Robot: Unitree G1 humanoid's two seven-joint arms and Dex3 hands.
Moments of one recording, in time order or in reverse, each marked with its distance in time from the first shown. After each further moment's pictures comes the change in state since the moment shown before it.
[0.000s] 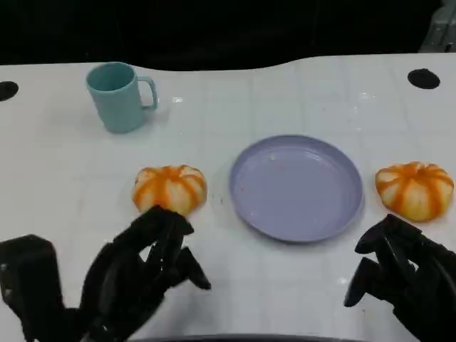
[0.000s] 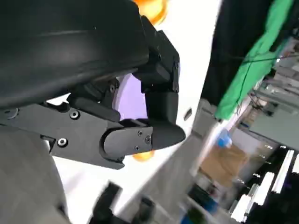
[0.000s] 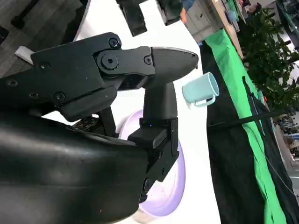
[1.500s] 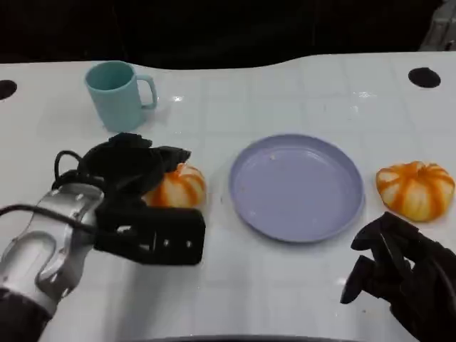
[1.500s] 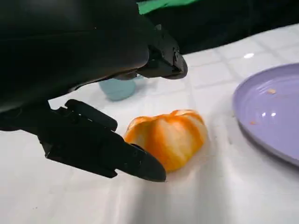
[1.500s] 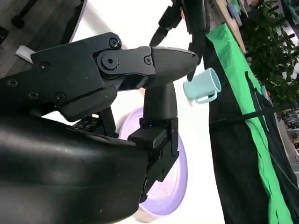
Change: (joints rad) left arm -0.670 0.401 -0.423 0.629 1.218 -0.335 -0.070; right arm -0.009 0.006 0.012 -0.021 0.001 0.033 -0.044
